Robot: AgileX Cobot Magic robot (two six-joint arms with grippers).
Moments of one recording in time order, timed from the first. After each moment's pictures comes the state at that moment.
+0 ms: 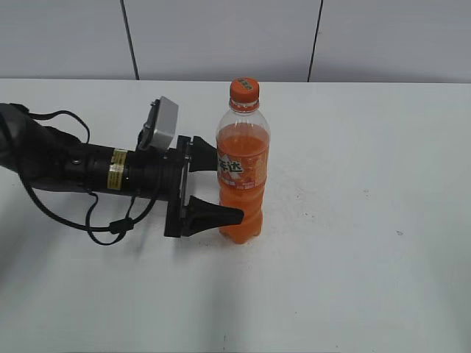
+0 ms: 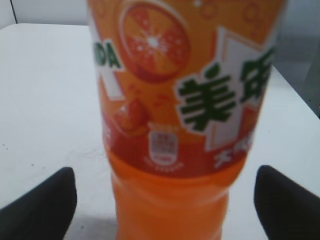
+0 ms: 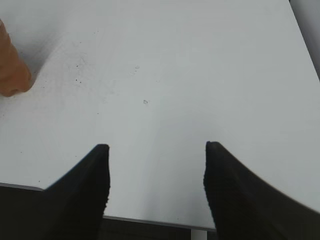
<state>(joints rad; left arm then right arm) -0.26 2.22 -1.07 1.44 -1.20 -0.55 -0.06 -0.01 -0.44 0.17 1.03 -0.29</state>
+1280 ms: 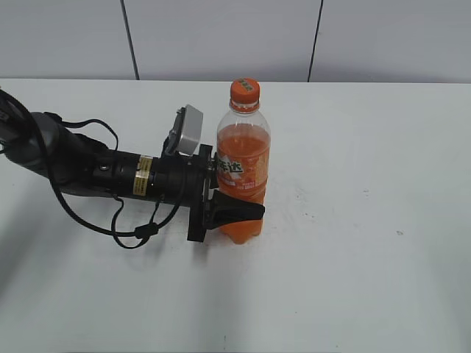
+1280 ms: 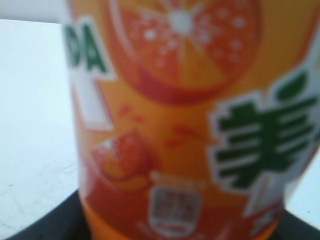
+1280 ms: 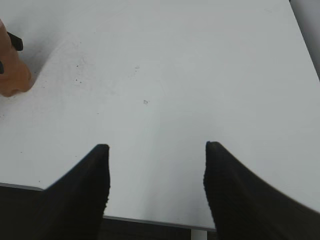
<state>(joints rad) -0.34 2.31 -1.16 1.40 -1.20 -0.61 -0.06 -0.01 -0.44 0.17 1.03 -0.29</state>
